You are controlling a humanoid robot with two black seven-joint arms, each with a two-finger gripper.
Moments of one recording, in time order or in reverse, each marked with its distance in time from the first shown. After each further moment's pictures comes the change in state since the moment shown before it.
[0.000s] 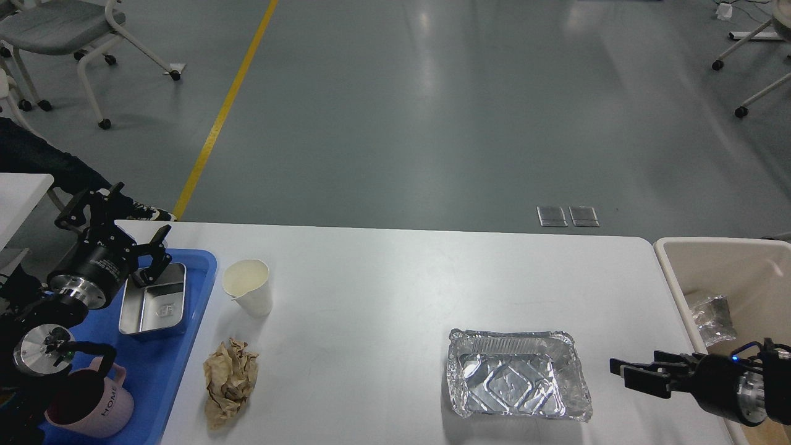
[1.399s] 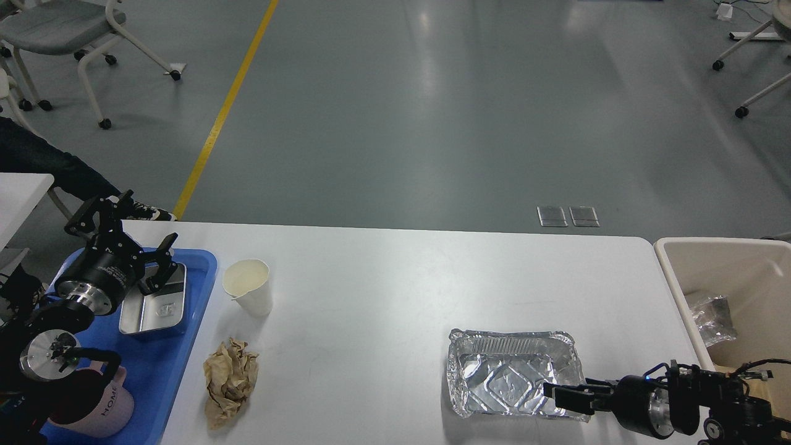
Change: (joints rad) left arm 0.006 0.003 0.034 0.001 0.002 0.002 -0.003; right arm 0.115 0.307 -0.177 -0.255 0.009 0.001 0.016
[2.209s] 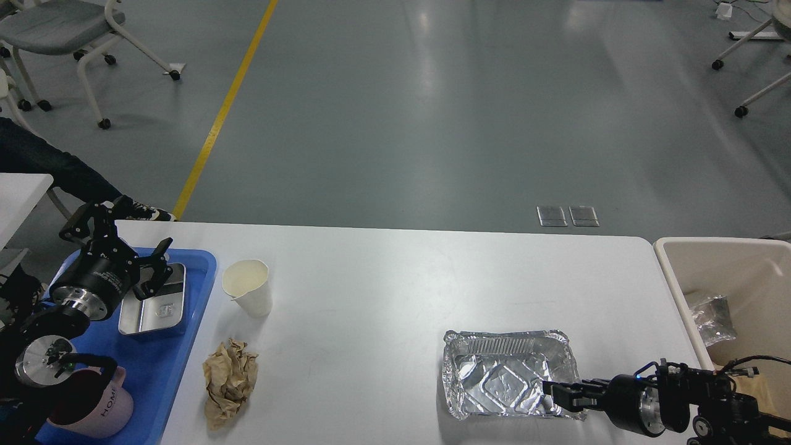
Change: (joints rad) left arm 0.018 0.004 -0.007 0.001 0.000 0.000 -0.011; right arm 0.023 0.027 -0.026 -0.037 -0.015 -0.003 -0.010
